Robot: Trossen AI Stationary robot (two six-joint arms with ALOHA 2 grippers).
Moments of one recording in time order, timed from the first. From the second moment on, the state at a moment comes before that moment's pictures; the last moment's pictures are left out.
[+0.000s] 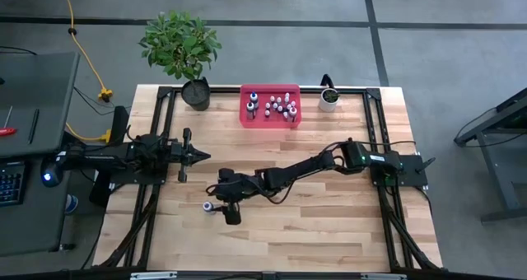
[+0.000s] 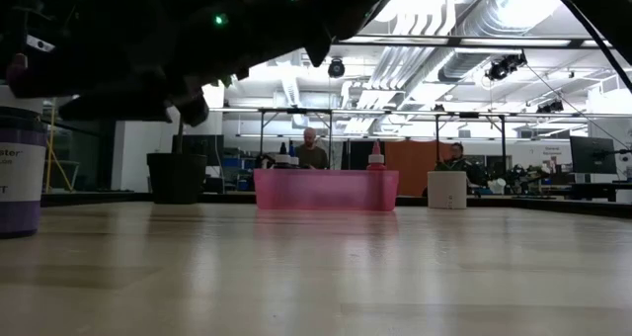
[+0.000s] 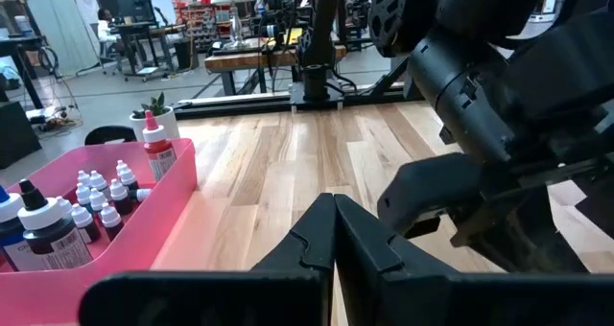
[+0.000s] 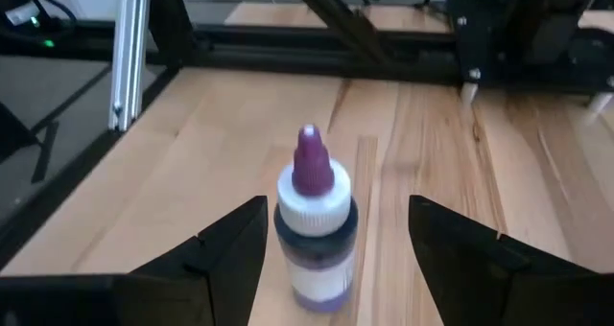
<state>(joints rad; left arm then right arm) 0.01 0.08 0.03 0.00 0.01 0.10 0.20 2.39 1.80 0.18 -0.06 0.07</state>
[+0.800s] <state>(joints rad) 0.01 0.08 0.03 0.00 0.01 0.10 0.21 2.49 1.92 0.23 -0.12 0.08</state>
